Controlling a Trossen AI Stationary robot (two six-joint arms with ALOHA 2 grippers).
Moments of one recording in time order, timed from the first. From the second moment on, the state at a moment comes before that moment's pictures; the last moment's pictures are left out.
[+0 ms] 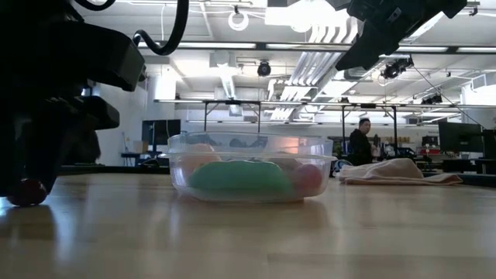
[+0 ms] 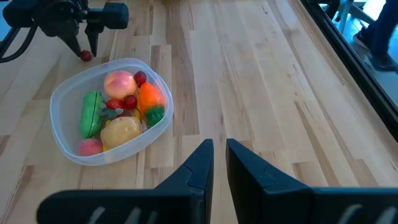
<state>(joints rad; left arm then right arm) -0.42 1.75 0.99 -0.60 0.02 -0.58 -0.16 0.96 0.76 -0.40 -0.07 -0.05</state>
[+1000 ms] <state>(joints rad) -0.42 1.75 0.99 -0.56 0.04 -0.58 -0.16 0.96 0.76 -0.40 -0.07 -0.05</state>
